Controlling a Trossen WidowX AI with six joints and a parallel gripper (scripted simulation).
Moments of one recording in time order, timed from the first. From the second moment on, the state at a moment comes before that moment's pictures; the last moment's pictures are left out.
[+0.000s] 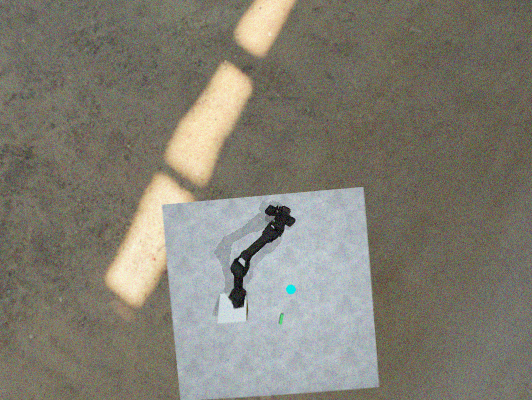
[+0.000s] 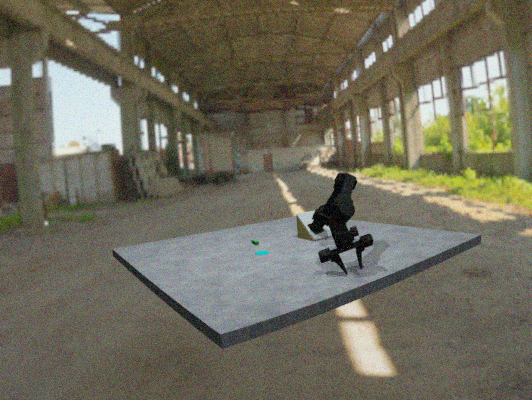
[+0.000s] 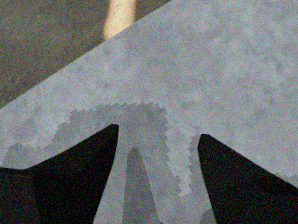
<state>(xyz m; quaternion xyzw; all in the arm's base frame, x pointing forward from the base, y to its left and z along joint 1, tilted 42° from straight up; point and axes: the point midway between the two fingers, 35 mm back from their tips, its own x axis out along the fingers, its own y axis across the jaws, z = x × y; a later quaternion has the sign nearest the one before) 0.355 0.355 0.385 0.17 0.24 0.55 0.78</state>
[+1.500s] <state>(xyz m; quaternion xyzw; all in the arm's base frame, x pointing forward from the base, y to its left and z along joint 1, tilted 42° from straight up) 0.485 0.036 0.161 -0.19 0.33 0.37 0.85</state>
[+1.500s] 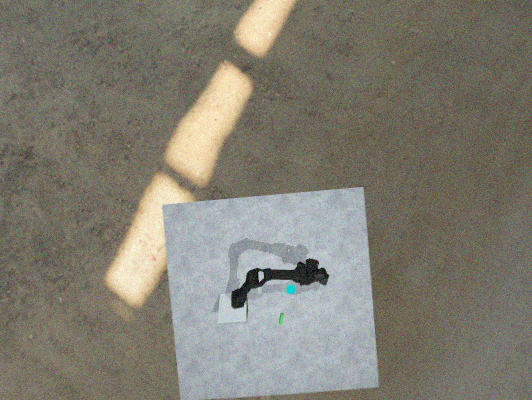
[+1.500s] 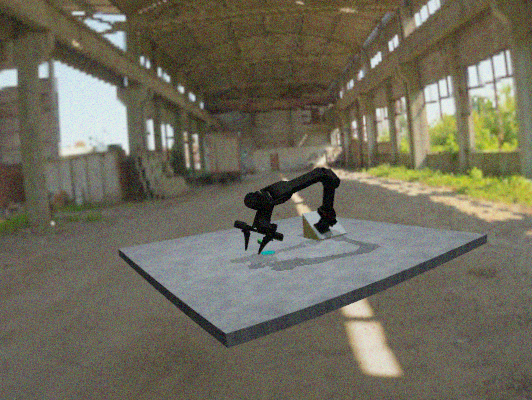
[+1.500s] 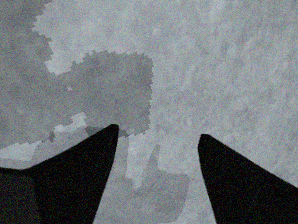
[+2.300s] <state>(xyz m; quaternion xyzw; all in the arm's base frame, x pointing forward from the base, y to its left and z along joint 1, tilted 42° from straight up) 0.407 -0.116 0.068 -0.24 0.42 0.41 0.77</state>
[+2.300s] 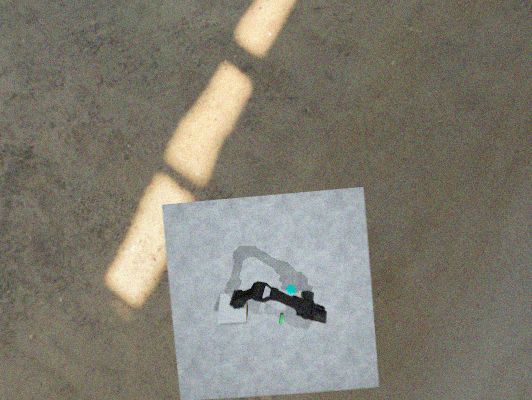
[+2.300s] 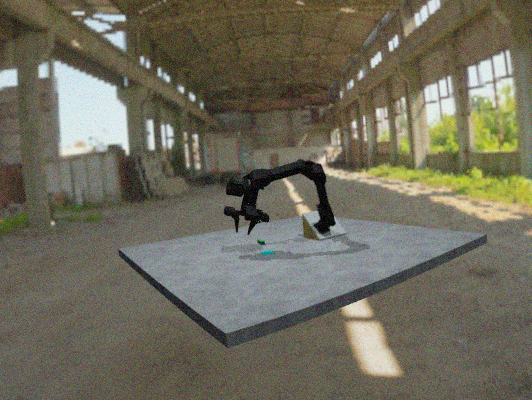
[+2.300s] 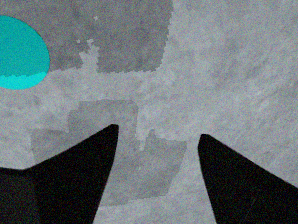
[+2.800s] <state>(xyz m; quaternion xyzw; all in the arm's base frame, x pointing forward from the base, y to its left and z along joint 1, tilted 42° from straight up) 0.330 -0.176 0.031 -0.23 0.43 0.47 0.73</state>
